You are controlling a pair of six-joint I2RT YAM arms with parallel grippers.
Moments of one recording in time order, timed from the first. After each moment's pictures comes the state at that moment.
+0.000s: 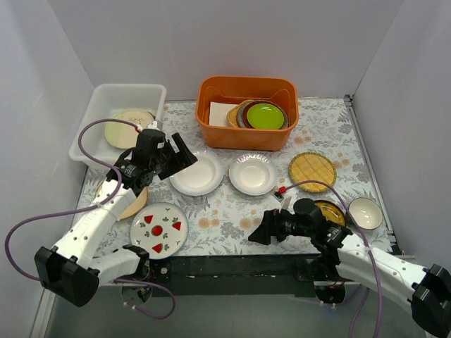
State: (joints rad) left arm -0.43 1.12 1.09 -0.63 -0.01 -0.78; right arm 0.81 0.64 0.15 -0.03 -0.43 0.71
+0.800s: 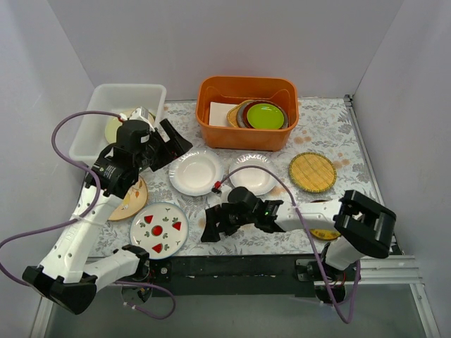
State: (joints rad) left arm -0.43 1.04 1.26 -0.75 -0.02 -0.82; right arm 1.14 1.47 0.67 0.18 -0.30 0.71
